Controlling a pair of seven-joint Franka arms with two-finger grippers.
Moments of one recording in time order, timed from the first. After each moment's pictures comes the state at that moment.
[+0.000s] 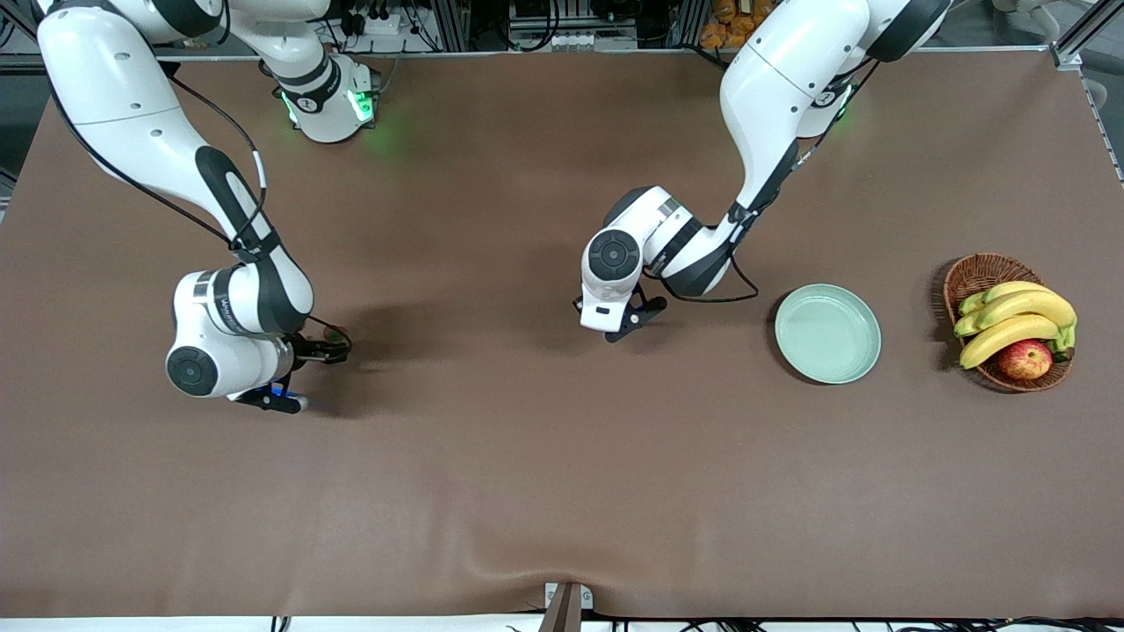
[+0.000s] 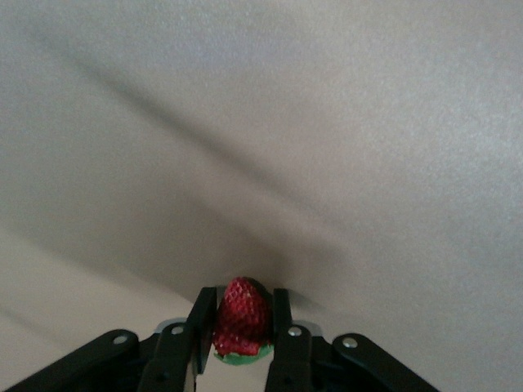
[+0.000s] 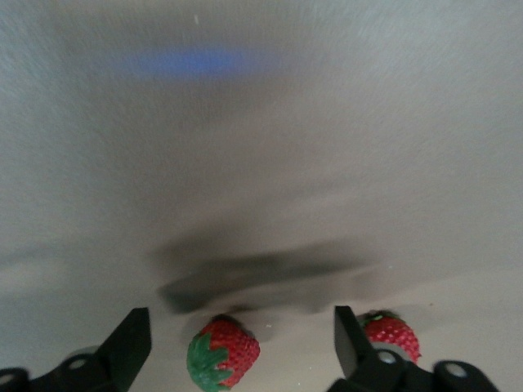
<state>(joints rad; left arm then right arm) -0.51 0.74 -0.29 -1.67 0.06 2.21 -1.36 -0.04 0.65 0.13 -1.79 -0.01 2.02 0.28</state>
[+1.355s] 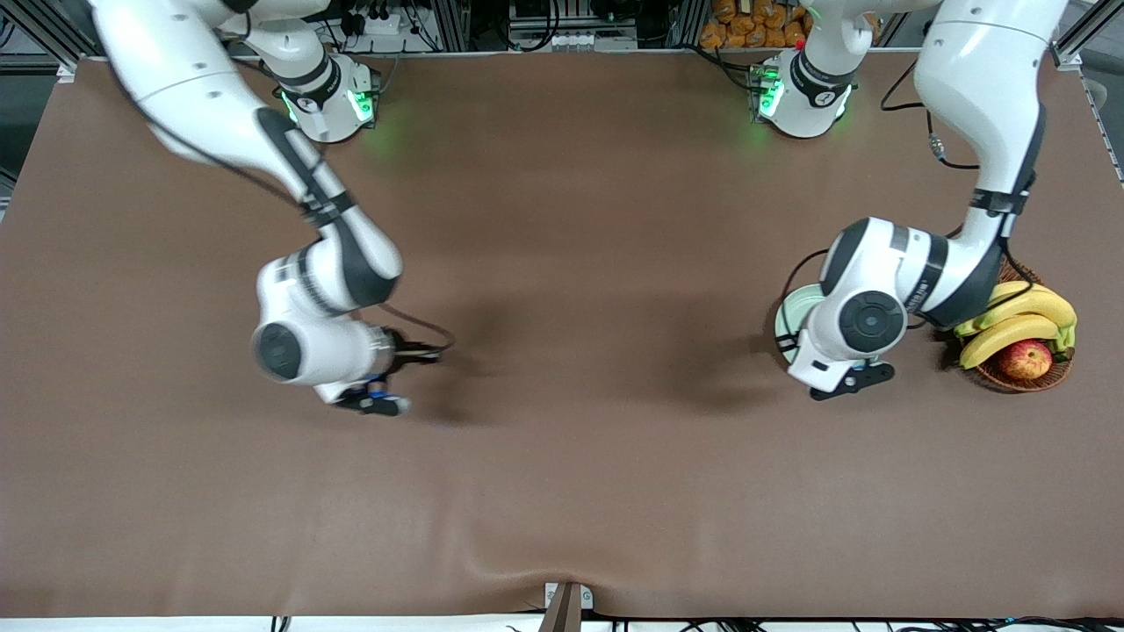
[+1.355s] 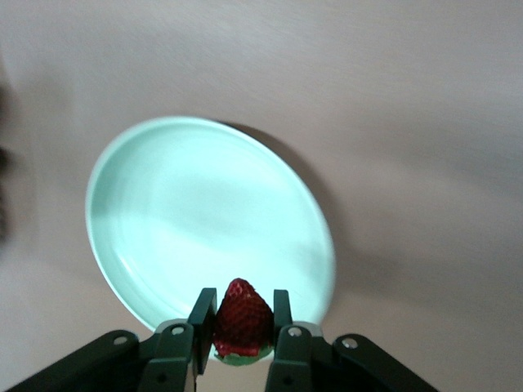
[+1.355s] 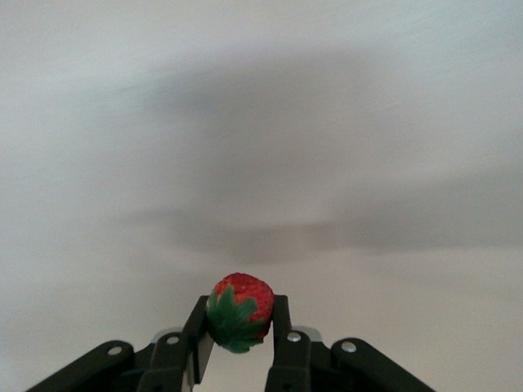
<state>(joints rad) 0.04 0.49 -0.28 -1.83 0.30 2.00 -0.64 0.19 0.65 0.27 -1.64 0.23 2.15 0.45</state>
